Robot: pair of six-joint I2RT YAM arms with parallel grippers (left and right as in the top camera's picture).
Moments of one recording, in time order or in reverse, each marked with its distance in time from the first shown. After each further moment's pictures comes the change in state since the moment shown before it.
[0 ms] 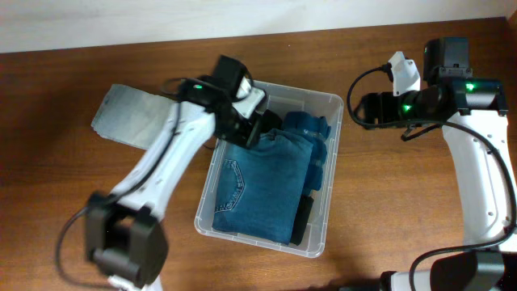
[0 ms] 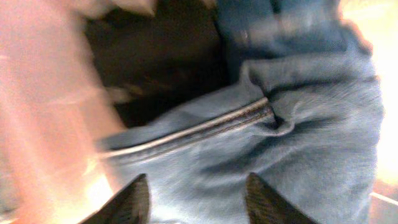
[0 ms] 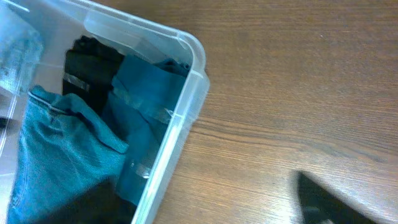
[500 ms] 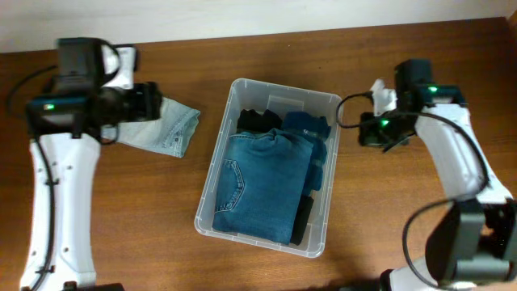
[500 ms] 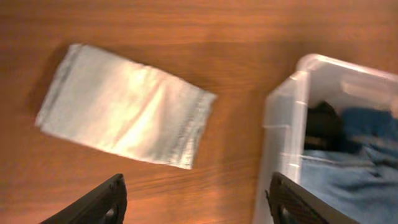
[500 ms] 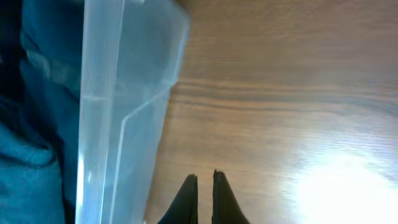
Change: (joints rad) left arm 0.465 -0.314 0.001 0.000 -0.072 -0.056; right arm 0.037 0.141 -0.194 0.096 0.027 0.086
